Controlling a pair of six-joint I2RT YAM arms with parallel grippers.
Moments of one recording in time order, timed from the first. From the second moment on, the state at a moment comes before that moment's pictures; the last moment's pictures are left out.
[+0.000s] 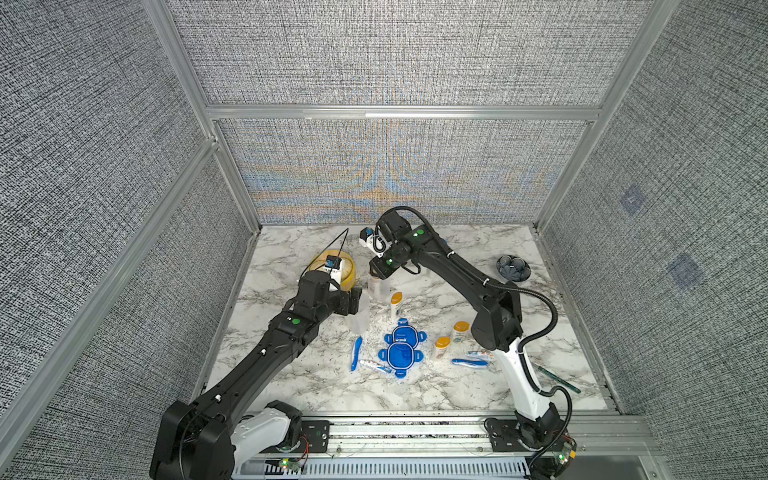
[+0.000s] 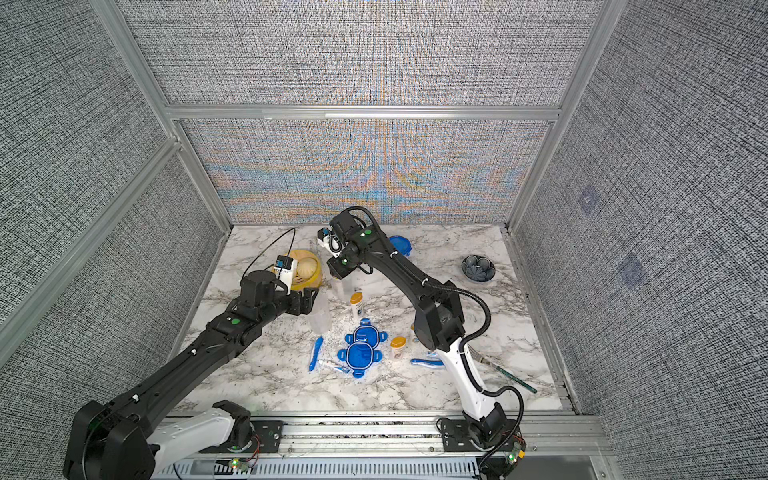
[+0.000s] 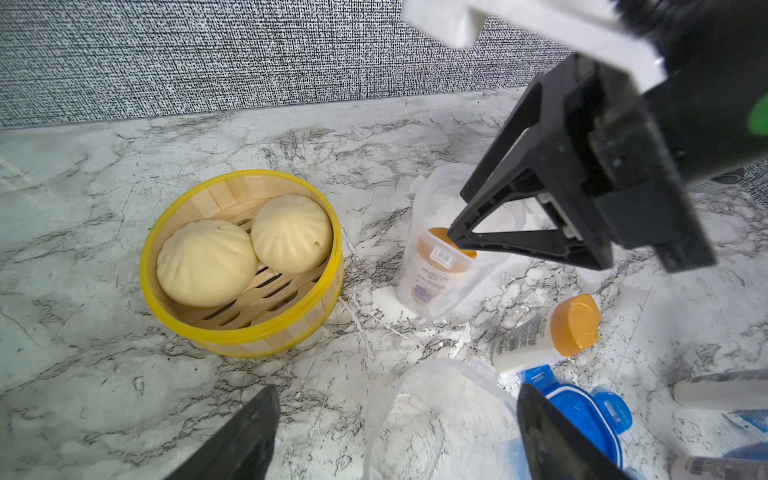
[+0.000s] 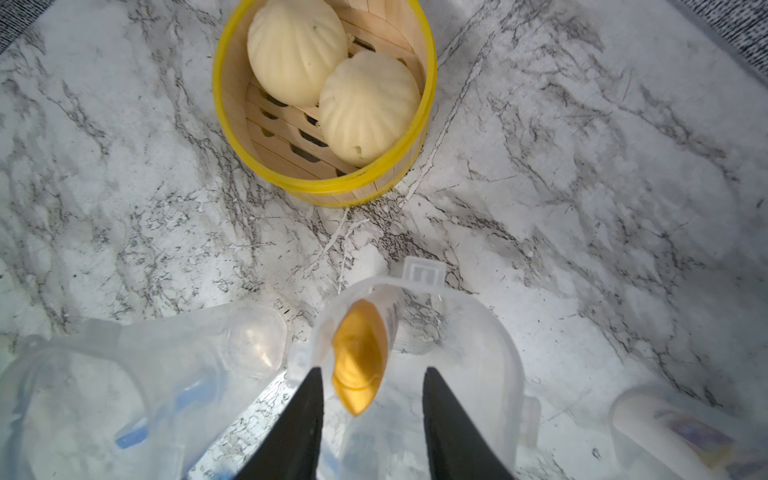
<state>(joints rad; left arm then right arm) -0.43 1.12 0.73 -0.17 0.03 -0.15 0.70 2.30 2.34 -1.02 -0.16 -0.12</state>
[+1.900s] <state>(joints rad) -0.43 1.17 0.74 -0.13 0.07 -0.14 0.70 1.97 1.64 -0.78 -0.17 -0.06</state>
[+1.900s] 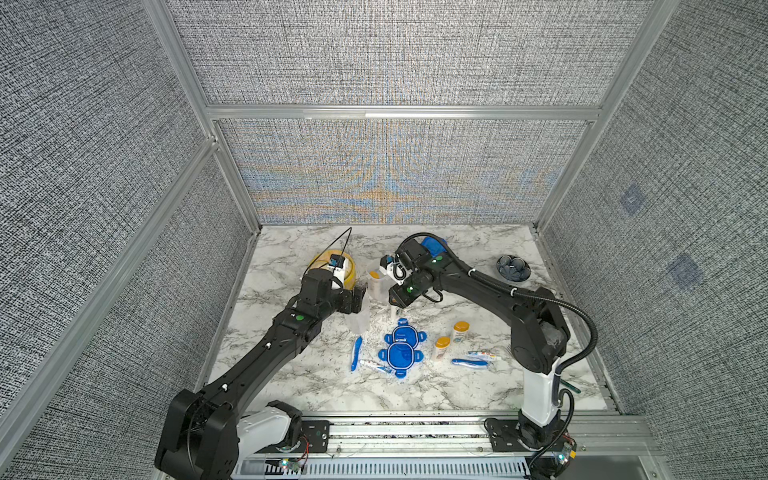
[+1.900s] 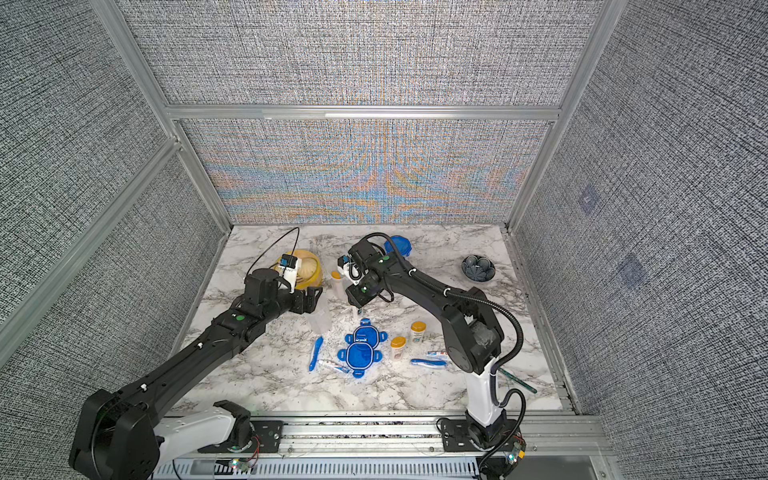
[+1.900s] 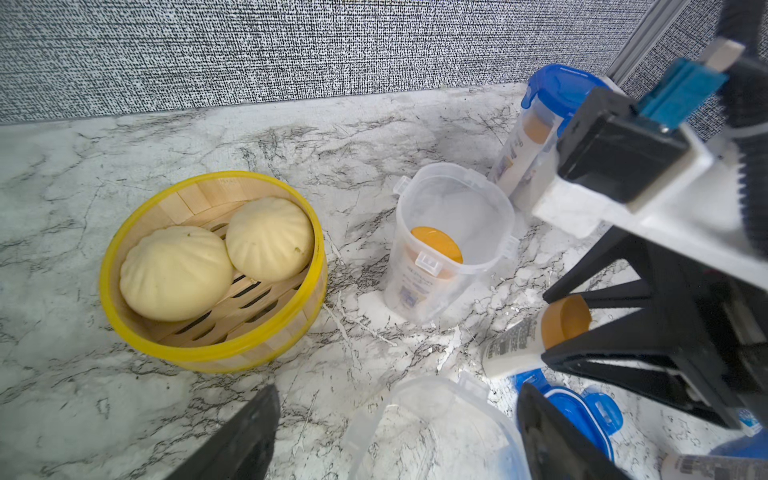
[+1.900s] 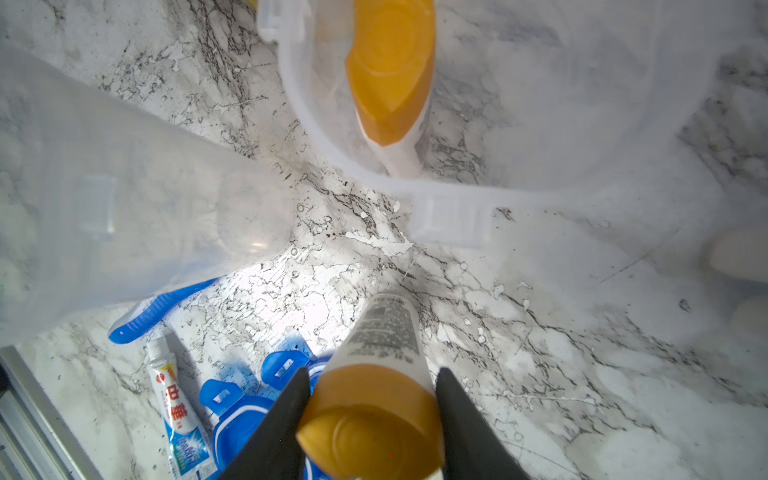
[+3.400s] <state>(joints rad) -0.43 1.18 0.75 -0.13 0.03 -0.13 0.66 2.10 2.25 -1.00 -0.18 -0.18</state>
